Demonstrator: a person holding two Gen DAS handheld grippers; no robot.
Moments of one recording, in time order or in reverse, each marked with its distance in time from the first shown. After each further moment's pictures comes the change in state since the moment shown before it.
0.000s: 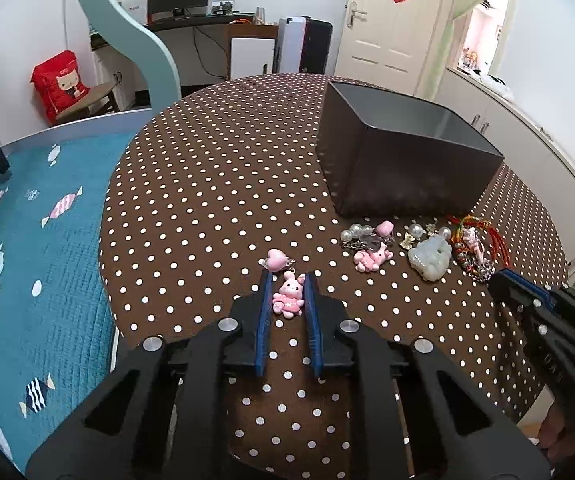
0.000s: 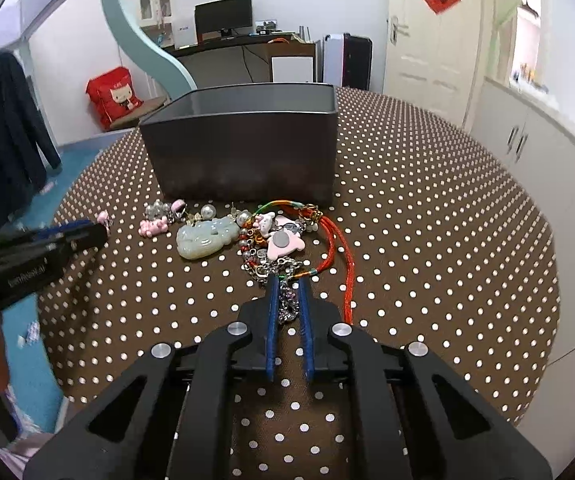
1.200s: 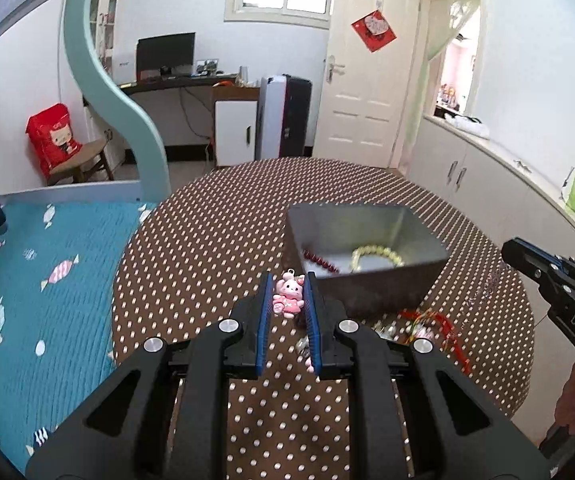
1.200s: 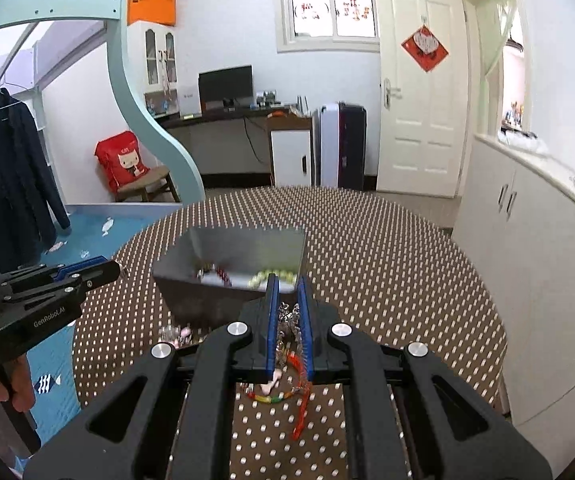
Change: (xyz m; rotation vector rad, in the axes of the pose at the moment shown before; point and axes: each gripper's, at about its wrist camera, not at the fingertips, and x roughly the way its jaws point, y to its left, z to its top) left arm -0.055 -0.031 0.058 0.050 -0.219 -0.031; right arm -0.062 -0.019 0.075 -0.021 -0.261 0.005
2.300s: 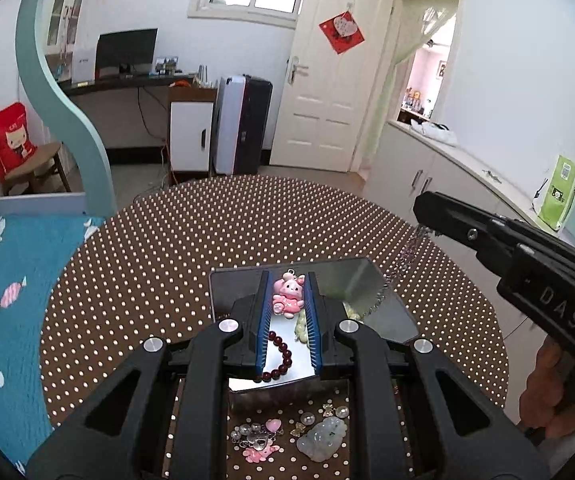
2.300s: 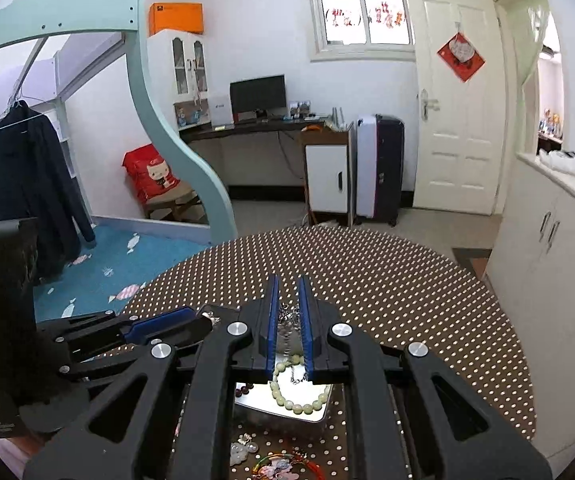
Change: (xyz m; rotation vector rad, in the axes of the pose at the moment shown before) left arm 0.069 -0.029 0.054 -0.012 0.016 -0.159; right arm 0.062 0.003 0.064 -0.010 -0.006 0.139
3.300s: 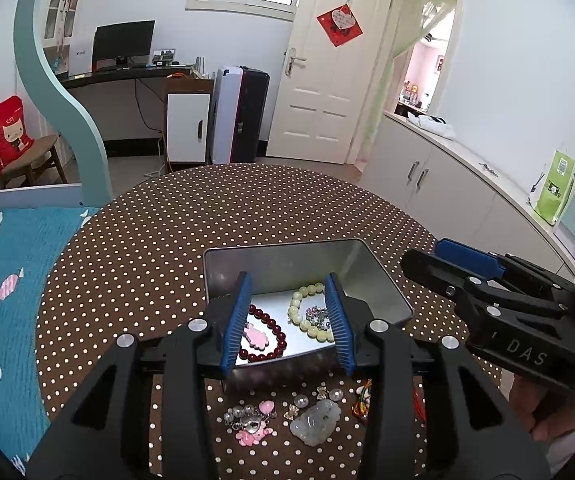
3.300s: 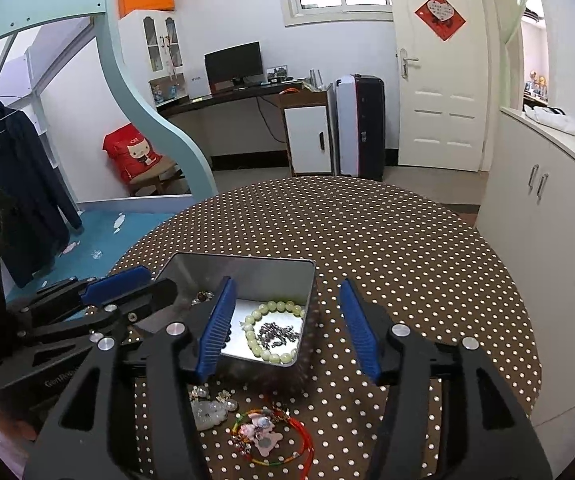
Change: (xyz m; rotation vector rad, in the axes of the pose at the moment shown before) left arm -0.009 0.003 -0.015 0.000 0.015 -0.012; right arm -0.007 -0.013 -0.024 0.079 0.113 -0.060
